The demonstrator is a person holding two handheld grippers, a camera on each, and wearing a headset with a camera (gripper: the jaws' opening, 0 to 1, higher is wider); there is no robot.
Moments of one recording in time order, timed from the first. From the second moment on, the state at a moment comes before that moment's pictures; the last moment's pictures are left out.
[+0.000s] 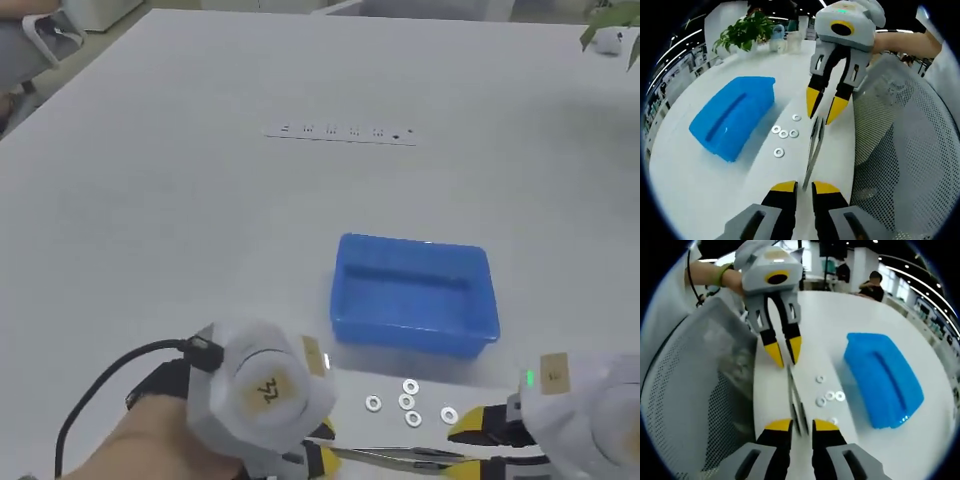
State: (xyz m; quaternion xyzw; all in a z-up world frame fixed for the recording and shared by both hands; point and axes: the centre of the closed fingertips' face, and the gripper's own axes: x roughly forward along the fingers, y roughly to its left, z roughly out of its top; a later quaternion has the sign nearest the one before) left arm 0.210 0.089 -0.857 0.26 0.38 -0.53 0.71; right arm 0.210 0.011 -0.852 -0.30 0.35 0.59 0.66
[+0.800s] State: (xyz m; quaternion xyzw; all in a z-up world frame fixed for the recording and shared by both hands) left arm 0.209 0.086 -0.804 0.30 0.32 -0.56 0.70; right arm 0.210 0.025 -0.850 -0.34 0.32 0.62 0.63
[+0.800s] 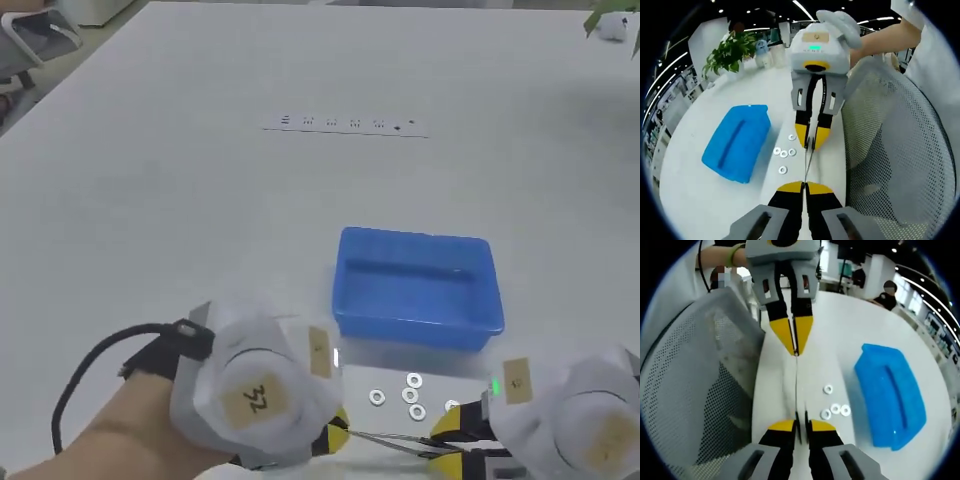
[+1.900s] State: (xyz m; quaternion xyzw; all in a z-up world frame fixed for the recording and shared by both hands) left arm 0.241 0.070 -0.747 0.32 0.30 -0.58 0.69; right arm 0.247 0.076 -0.838 -0.23 0.29 0.61 0.70
